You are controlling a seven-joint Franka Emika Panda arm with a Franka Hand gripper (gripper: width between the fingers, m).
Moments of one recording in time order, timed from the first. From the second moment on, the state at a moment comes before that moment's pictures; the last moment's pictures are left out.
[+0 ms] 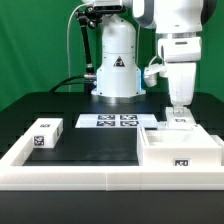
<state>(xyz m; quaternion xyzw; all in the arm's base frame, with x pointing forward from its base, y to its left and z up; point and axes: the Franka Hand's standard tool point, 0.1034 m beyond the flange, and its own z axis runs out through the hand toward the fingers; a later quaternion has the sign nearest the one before) 0.452 0.099 0.059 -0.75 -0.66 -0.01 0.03</state>
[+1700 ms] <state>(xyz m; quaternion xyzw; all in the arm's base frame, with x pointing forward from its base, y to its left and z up) 0.491 0.090 0.055 -0.74 -0.67 -0.03 0.02</state>
